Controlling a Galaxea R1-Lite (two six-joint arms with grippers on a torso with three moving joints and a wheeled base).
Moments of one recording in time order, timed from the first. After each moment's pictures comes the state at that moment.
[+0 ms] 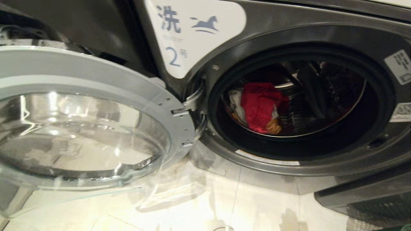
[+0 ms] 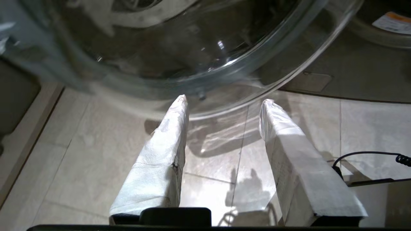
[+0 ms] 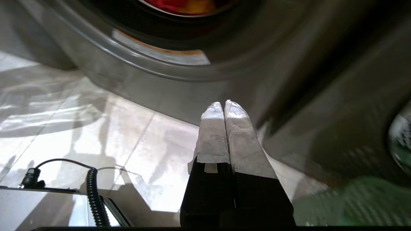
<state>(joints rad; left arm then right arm) 0.00 0.00 0.00 0.00 -0.04 0.16 0.01 0.00 0.00 0.00 0.00 -0.07</state>
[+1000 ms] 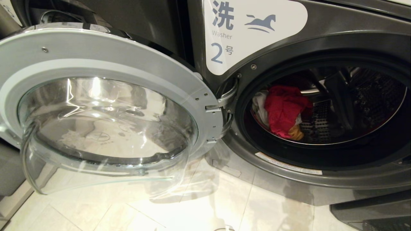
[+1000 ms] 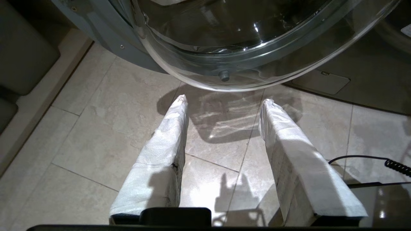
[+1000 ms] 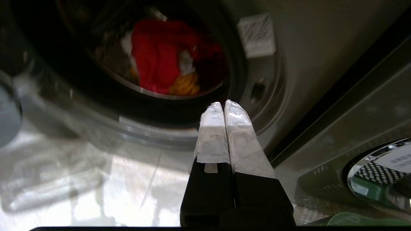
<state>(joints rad) 0.00 0.00 0.00 0.00 -0.04 0.10 0.01 0.26 -0.59 0.23 -0.20 0.04</state>
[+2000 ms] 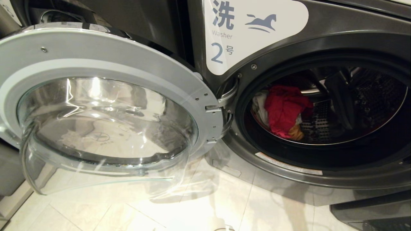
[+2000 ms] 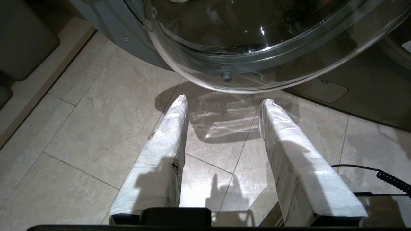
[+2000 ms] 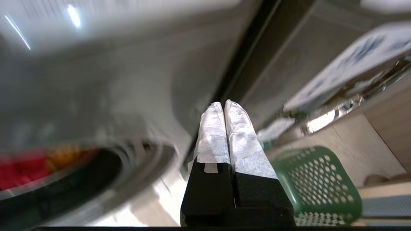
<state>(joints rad) 0.00 0.00 0.00 0.00 -0.01 0.04 -0.05 0.77 -1.16 0.51 -0.83 0.29</state>
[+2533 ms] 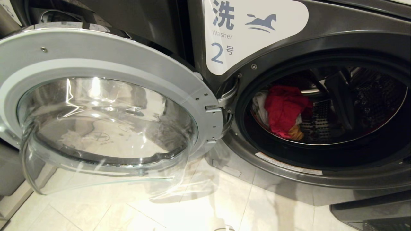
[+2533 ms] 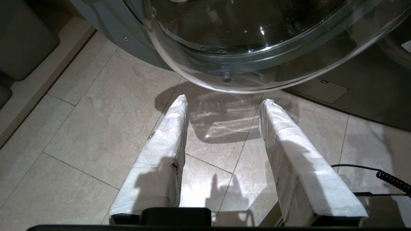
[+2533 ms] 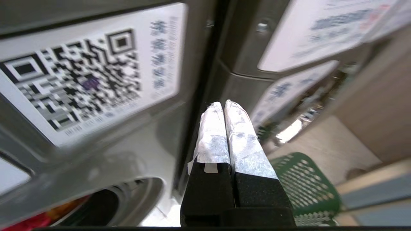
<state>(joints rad) 0.00 0.00 0.00 0.00 -0.01 0.04 -0.32 0.84 -1.59 0.79 -0.70 0.29</state>
